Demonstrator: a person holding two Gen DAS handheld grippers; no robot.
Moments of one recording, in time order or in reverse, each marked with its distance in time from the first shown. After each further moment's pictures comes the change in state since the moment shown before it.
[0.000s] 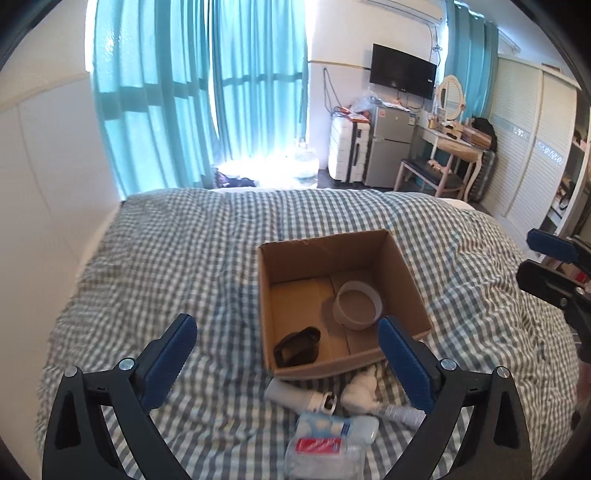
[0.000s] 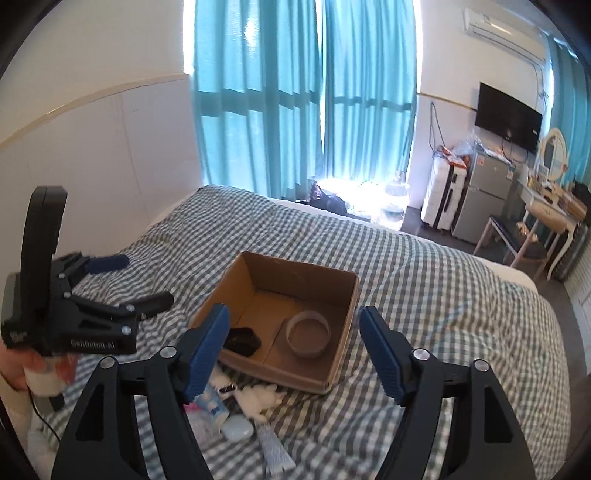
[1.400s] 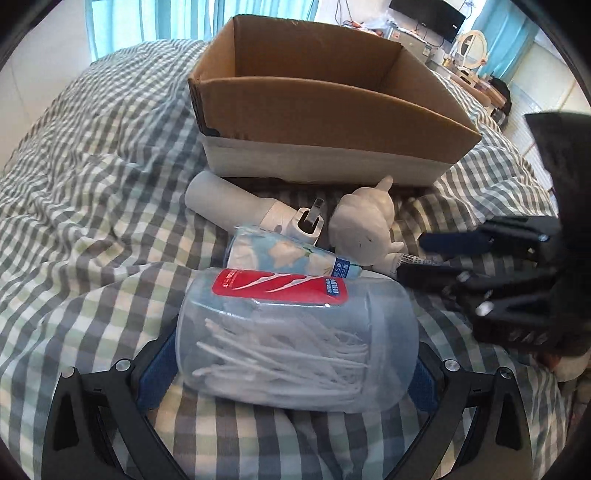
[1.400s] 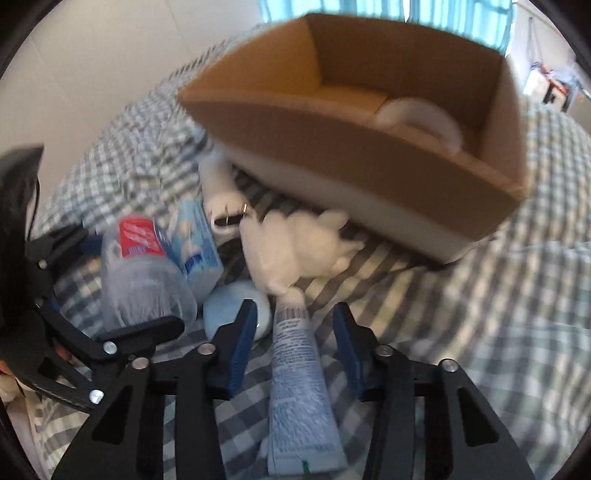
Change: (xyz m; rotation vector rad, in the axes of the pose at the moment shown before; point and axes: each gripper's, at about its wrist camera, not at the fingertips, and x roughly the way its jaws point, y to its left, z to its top) left arm 0.124 -0.027 -0.176 -0.125 0.360 -0.120; right arm 0.184 0.023 -0.169 -0.142 0.535 0.281
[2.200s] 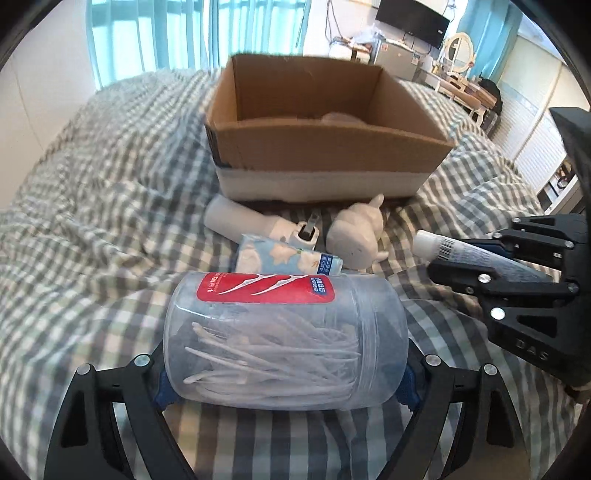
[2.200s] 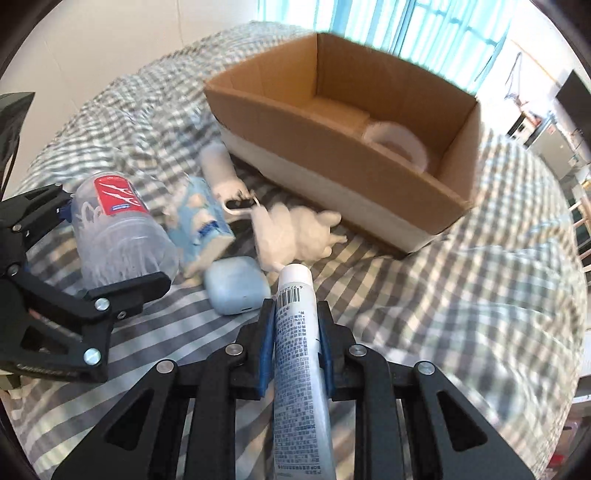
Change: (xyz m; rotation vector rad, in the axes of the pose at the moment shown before) left arm -0.045 -0.004 -0.012 0.056 -0.099 0.043; right arm -0.052 0.053 -0.027 -0.058 -0.042 -0.241
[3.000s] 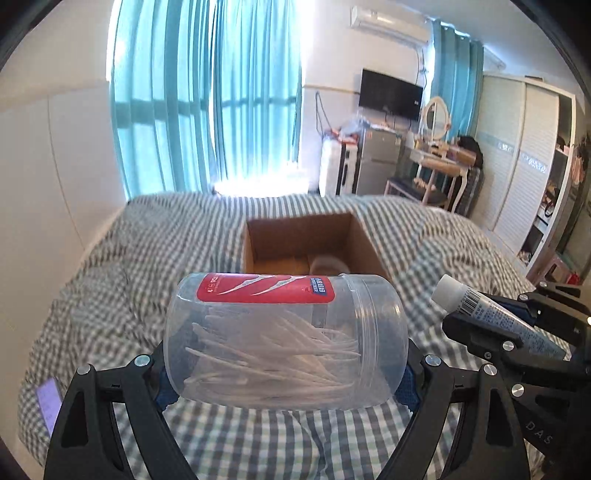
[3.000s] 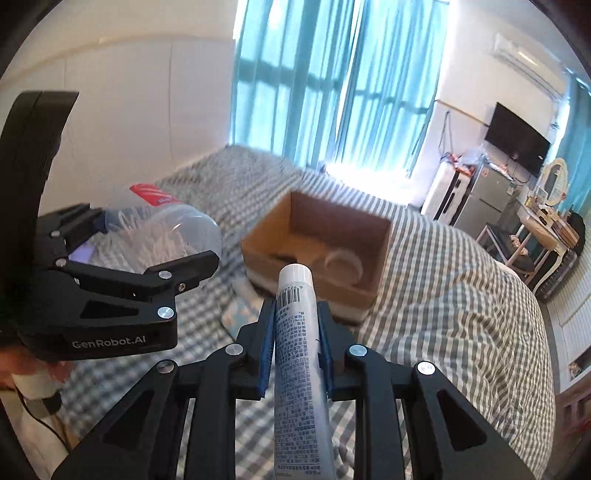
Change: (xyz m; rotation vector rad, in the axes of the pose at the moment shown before) left arm -0.153 -0.007 0.052 0.060 -0.382 0.041; right arm -0.177 0.051 0.000 0.150 -0.399 -0.147
